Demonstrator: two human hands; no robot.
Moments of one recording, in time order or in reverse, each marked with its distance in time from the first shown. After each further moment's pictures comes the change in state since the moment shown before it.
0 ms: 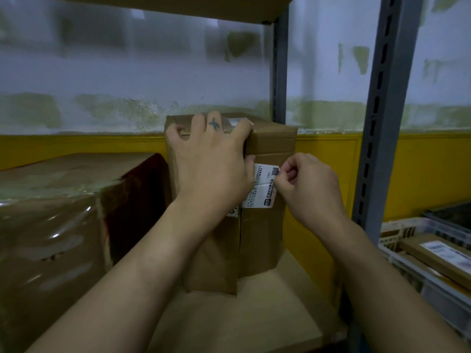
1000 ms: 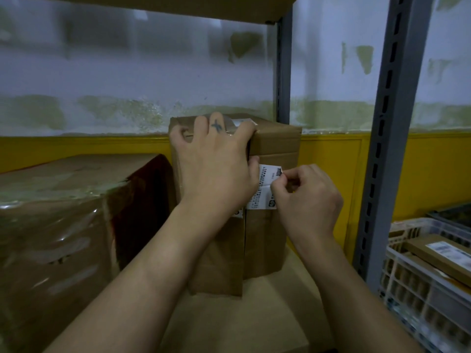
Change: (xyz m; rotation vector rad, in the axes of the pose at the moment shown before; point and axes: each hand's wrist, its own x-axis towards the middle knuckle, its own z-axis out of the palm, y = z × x) left_hand -0.001 -0.004 0.003 -0.015 0.036 -0.002; right_hand -0.021 -0.013 0.031 0.013 0.452 0.019
